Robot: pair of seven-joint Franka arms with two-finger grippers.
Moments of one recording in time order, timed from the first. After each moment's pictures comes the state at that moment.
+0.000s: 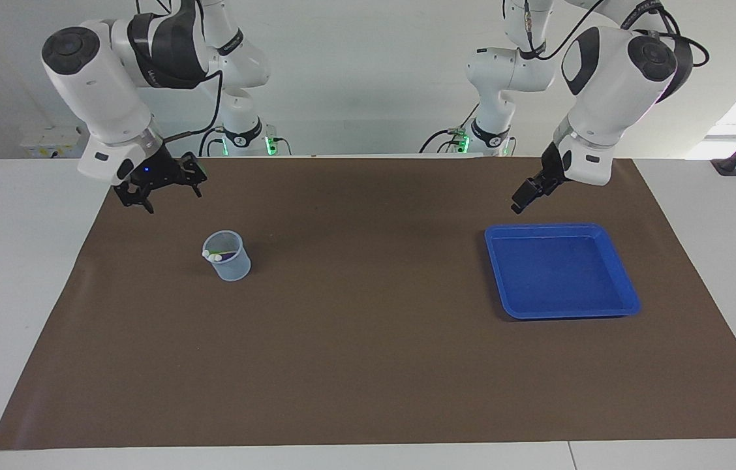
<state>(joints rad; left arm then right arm) -0.28 -0.01 0.07 -1.74 -0.08 1.65 -0.59 -0.02 -0.02 0.03 -1.75 -0.01 1.63 -0.39</state>
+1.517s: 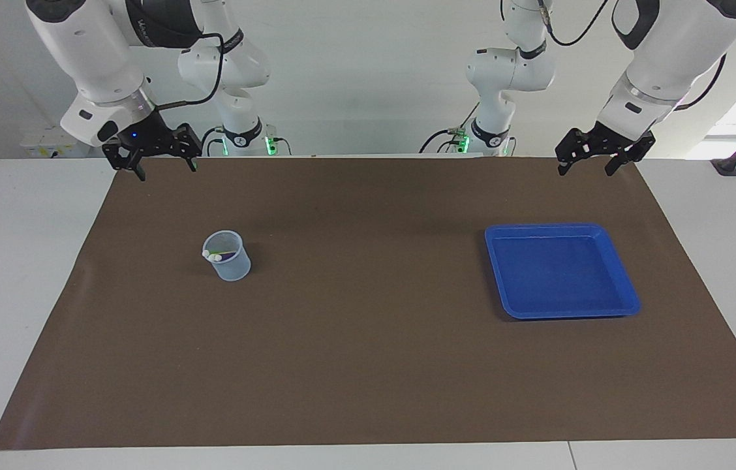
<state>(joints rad) -0.24 -0.02 0.12 -1.58 -0.02 1.47 -0.03 -0.02 -0.09 0.04 -1.72 -0.02 1.51 -0.21</state>
